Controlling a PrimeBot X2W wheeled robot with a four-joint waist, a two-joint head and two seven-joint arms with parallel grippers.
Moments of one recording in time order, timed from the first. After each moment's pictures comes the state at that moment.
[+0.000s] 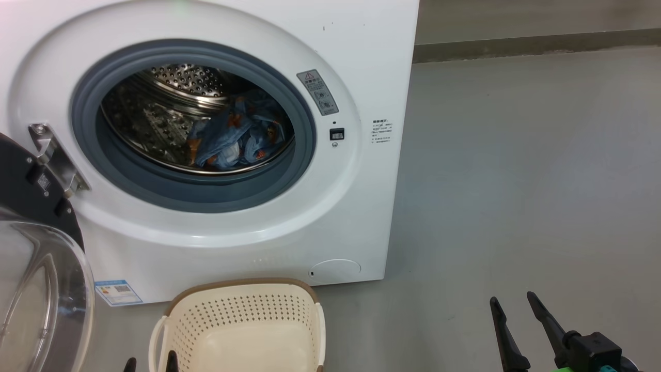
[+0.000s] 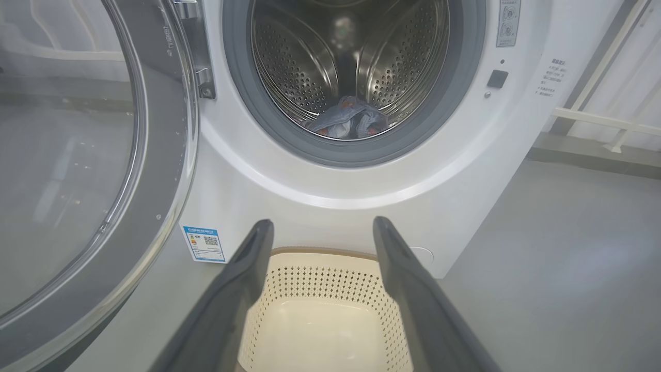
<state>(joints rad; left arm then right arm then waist) 0.23 0.05 -0.02 0.10 -0.27 -0.05 -0.26 0.08 -0.04 -0.03 0.16 0.13 0.13 -0.26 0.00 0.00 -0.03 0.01</state>
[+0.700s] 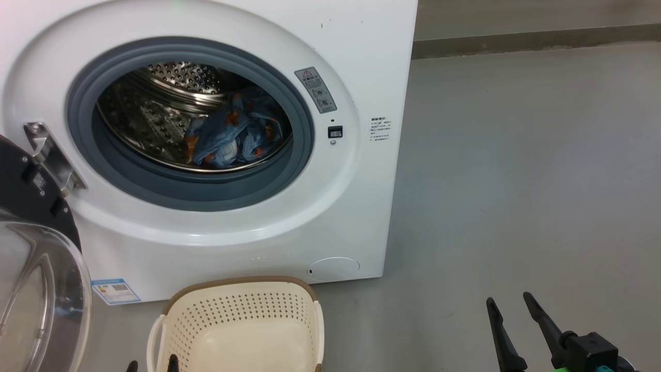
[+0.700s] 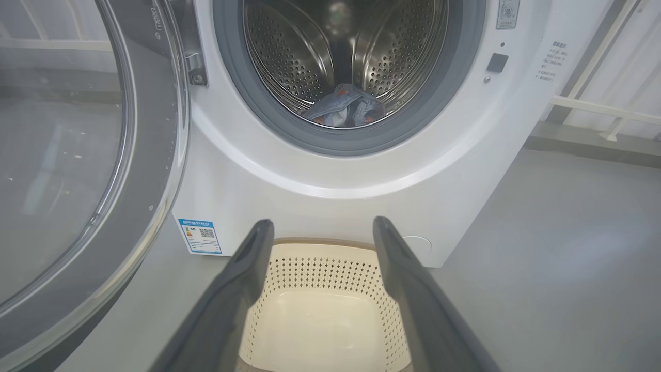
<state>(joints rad) 0.22 0.05 -0.01 0.13 -0.26 -0.08 -0.26 0.08 -0.04 -0.02 0.16 0.14 0.13 -0.26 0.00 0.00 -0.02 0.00</state>
